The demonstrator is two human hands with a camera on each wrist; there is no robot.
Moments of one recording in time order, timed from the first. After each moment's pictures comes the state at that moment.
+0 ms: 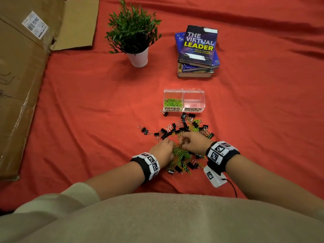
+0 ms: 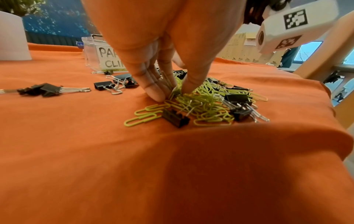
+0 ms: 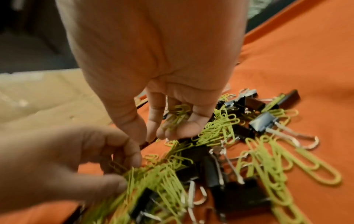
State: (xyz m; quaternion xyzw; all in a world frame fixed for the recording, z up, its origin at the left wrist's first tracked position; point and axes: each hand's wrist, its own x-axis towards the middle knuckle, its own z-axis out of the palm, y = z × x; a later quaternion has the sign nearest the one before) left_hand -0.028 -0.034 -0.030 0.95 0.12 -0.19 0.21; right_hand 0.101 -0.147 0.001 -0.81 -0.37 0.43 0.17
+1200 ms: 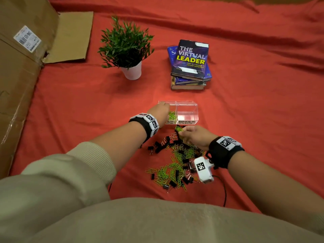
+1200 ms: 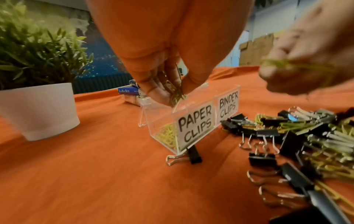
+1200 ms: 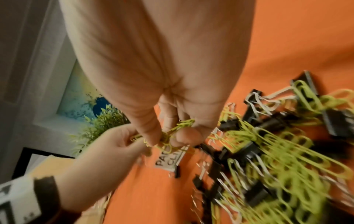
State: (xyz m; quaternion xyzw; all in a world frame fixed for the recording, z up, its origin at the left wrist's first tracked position) left_hand 0.115 0.055 0.019 0.97 0.14 -0.13 0.17; right_hand 0.155 -0.130 0.024 -0.74 -0.14 0.52 0.39
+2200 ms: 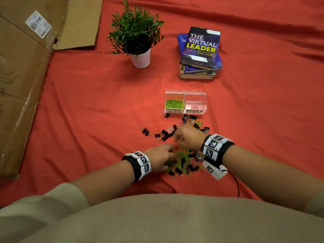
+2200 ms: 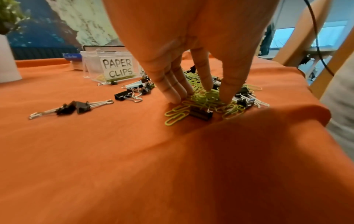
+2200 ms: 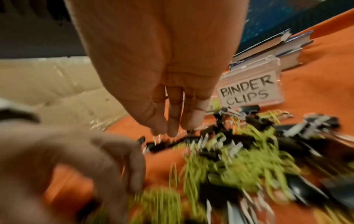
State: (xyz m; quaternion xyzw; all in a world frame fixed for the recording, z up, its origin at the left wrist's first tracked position) left_hand -0.042 -0.009 -0.019 0.94 -0.06 -0.26 0.21; right_hand 0.106 -0.117 0.016 -0.78 -0.52 0.34 0.08
